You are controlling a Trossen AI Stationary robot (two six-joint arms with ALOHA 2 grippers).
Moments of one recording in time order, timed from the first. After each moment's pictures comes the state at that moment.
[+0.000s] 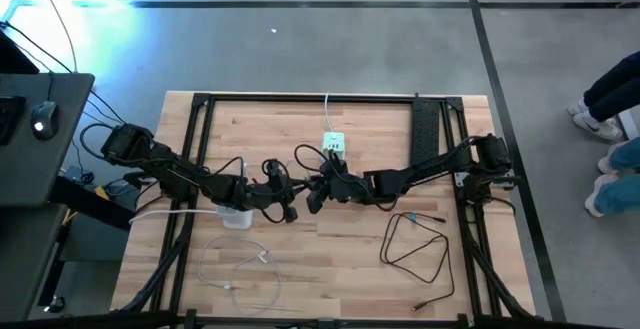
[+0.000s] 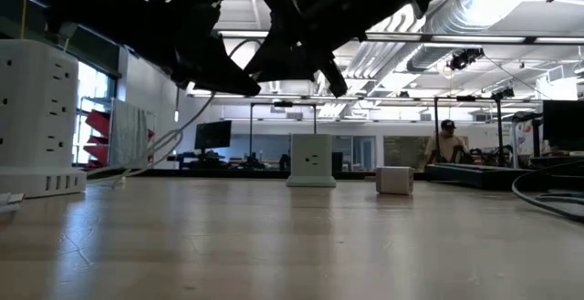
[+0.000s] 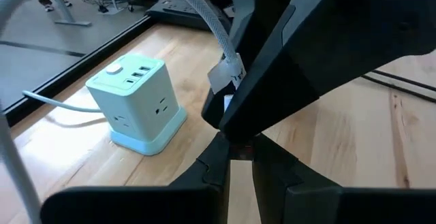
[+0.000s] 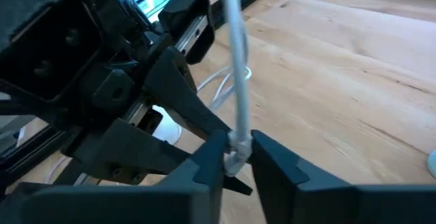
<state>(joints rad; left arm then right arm) -0.28 1.49 0.58 0.47 -0.67 -0.19 0.15 1.85 1.14 0.22 0.46 0.65</state>
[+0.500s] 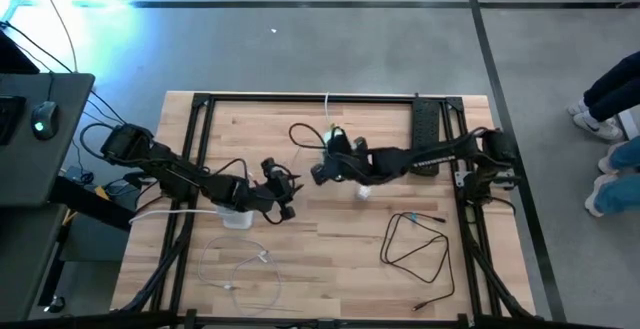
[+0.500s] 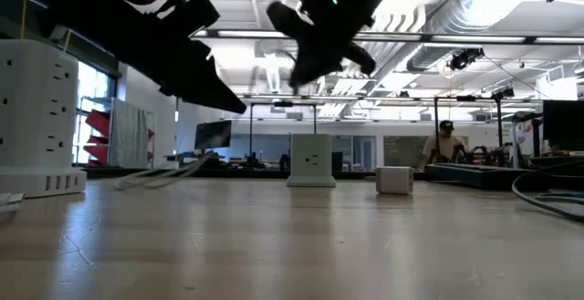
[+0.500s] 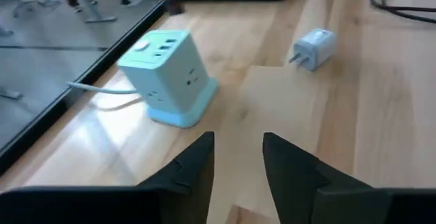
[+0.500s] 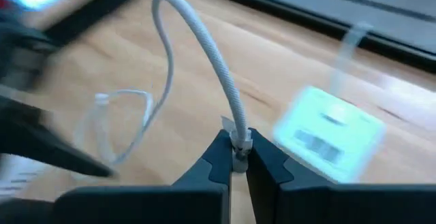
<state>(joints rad) -0.28 1.48 0.58 0.31 -0.76 -0.13 0.02 1.81 1.32 -0.43 0.64 0.82</state>
